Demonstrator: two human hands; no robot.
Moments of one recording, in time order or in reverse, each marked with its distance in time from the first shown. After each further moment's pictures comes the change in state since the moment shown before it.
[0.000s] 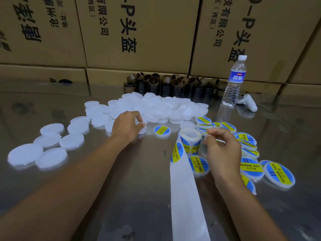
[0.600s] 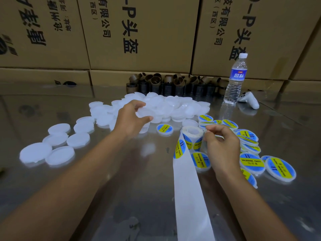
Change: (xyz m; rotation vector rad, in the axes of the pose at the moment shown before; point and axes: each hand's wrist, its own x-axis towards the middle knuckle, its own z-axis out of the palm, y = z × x) left_hand -0.018 0.024 -0.030 -0.383 0.011 0.016; right_hand -0.003 -0.004 0.002 0.002 -0.026 0.004
